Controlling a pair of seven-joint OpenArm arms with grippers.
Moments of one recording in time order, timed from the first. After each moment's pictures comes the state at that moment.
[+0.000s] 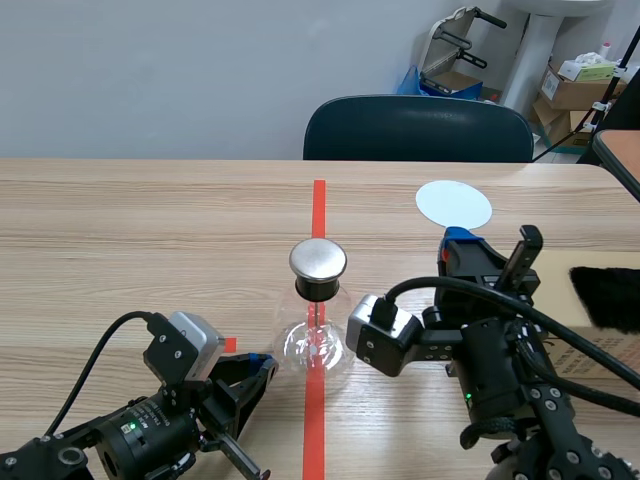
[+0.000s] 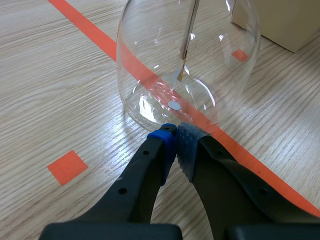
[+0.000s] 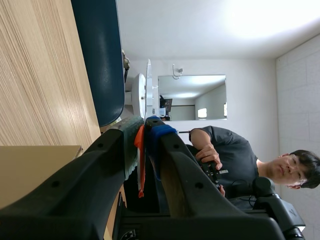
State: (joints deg) left arm -4.2 -30.5 61.9 62.3 -30.7 -1.9 -35.3; right arm -23.0 9.2 -16.0 87.4 -88.1 -31.0 -9.4
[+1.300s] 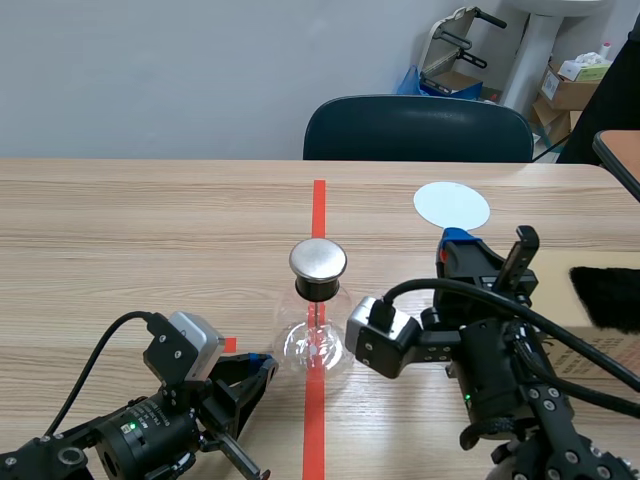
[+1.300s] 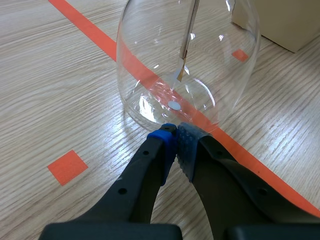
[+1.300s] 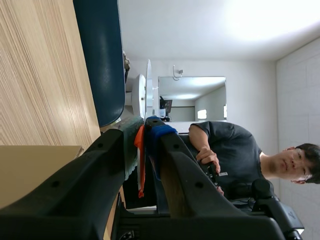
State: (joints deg) left arm -4.2 -30.5 61.9 62.3 -30.7 -1.9 -35.3; right arm -23.0 9.2 -16.0 87.4 -88.7 -30.5 -9.0
